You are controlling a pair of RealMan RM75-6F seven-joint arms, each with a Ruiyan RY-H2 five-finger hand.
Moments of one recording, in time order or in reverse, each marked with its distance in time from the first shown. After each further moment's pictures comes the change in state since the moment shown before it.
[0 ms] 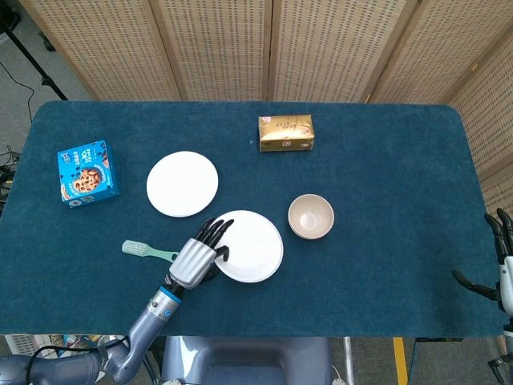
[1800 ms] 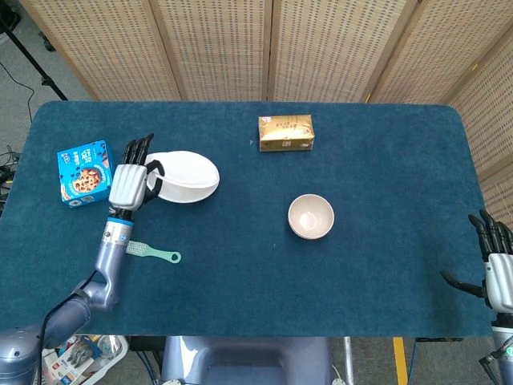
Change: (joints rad) left arm -0.173 0.020 -0.198 0.566 -0.207 -0.031 -0.385; right arm 0.017 -0.029 0.003 0.013 -0.006 -0.074 -0.005
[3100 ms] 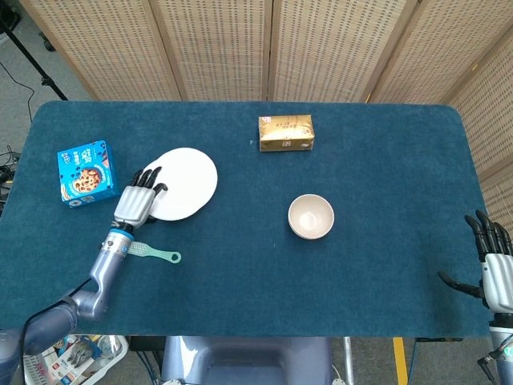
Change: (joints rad) left arm 0.011 0.077 0.090 -0.130 -0.095 -0.265 0.259; right arm 0.001 -0.001 -0.002 -0.005 -0.003 -0.008 0.001
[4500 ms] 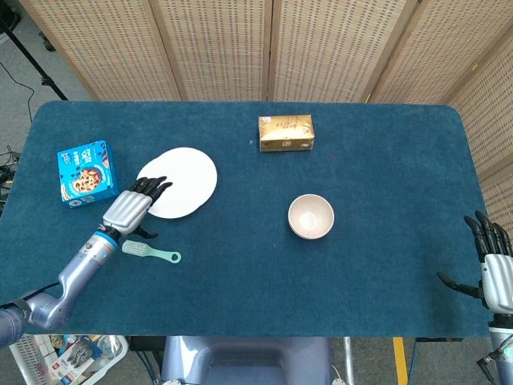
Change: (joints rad) left arm 0.022 0.402 0.055 -0.544 0.048 -0.088 -0.034; right arm -0.002 0.005 0.000 -0.013 0.000 0.001 -0.002
